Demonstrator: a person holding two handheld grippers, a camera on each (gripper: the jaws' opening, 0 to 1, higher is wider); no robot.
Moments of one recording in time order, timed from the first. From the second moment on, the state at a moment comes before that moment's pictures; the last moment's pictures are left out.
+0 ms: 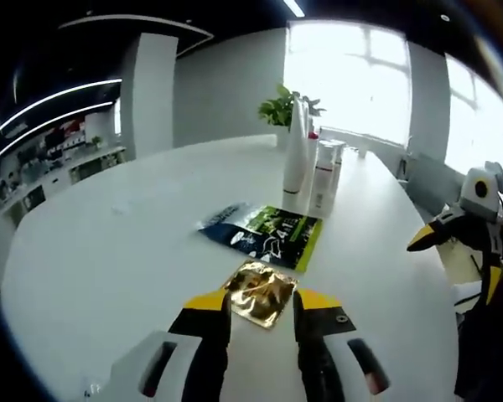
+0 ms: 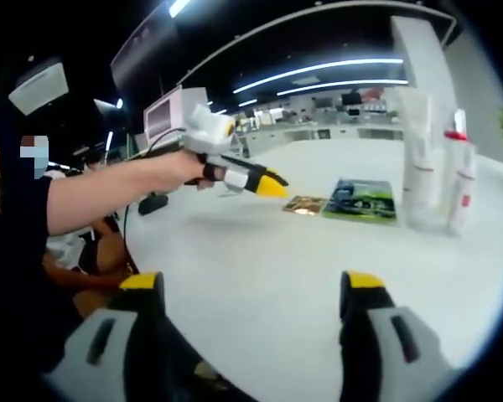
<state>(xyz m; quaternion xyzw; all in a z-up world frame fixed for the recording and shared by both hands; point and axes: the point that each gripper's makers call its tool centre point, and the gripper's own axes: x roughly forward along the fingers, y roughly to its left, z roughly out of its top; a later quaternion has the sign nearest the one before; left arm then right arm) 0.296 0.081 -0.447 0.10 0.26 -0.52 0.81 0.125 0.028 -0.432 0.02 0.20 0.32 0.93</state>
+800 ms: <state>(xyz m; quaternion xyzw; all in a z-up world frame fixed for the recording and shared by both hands) 0.292 0.128 -0.461 0.16 0.24 -0.47 0.84 0.126 0.038 -0.432 0.02 0.20 0.34 0.92</state>
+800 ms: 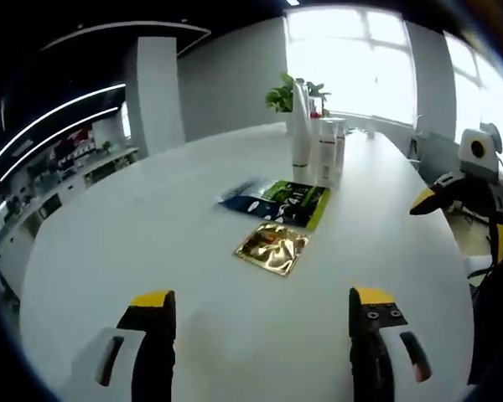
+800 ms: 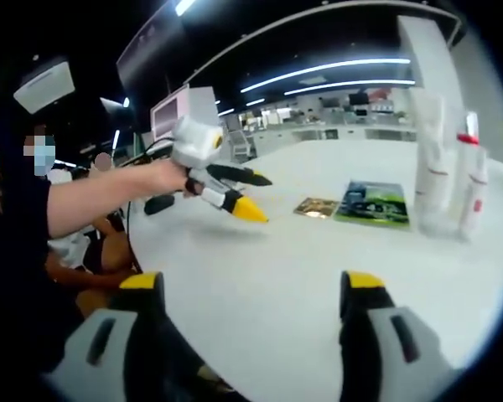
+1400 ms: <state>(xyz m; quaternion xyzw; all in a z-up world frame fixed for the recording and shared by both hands) 0.306 0.176 -0.451 0.17 0.25 -0.43 0.85 0.127 0.037 -0.433 0.01 0.20 0.34 0.92</state>
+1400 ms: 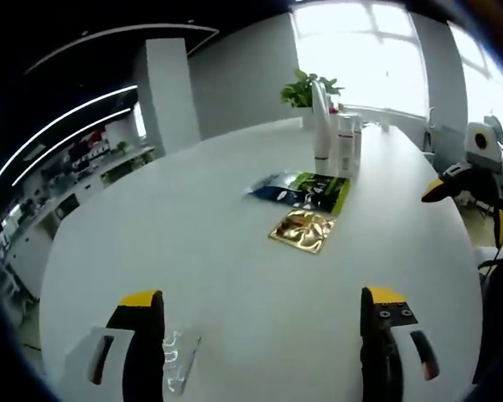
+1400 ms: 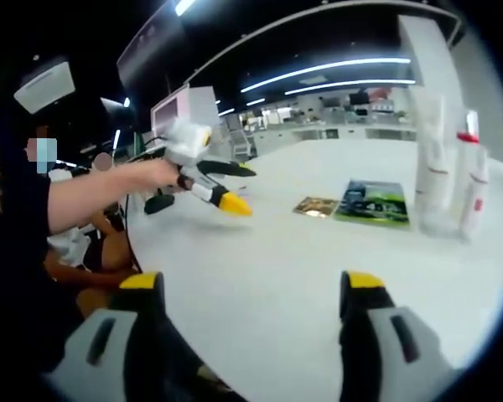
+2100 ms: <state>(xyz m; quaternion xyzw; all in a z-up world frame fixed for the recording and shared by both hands) 0.338 0.253 -0.456 0.19 0.30 -0.38 0.85 0.131 0.041 -0.428 0.01 0.20 0.34 0.92</state>
